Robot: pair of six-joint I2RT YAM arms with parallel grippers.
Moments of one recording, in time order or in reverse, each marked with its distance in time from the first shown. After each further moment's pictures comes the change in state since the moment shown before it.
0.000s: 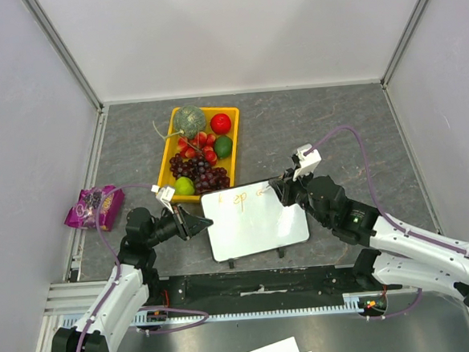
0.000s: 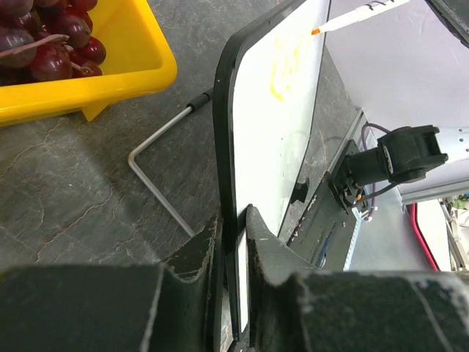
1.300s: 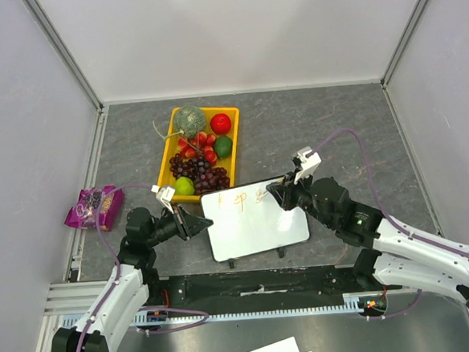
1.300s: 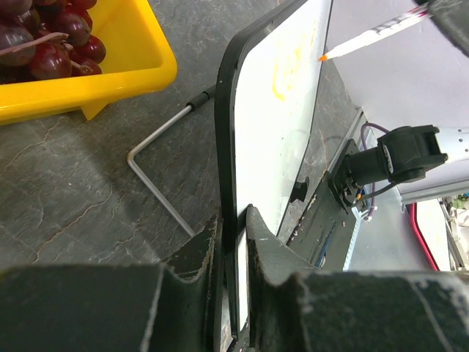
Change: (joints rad) left arm 0.000 0.000 0.000 -0.004 0.000 0.000; right arm 0.000 -0.008 -0.018 -0.003 -0.108 0.026
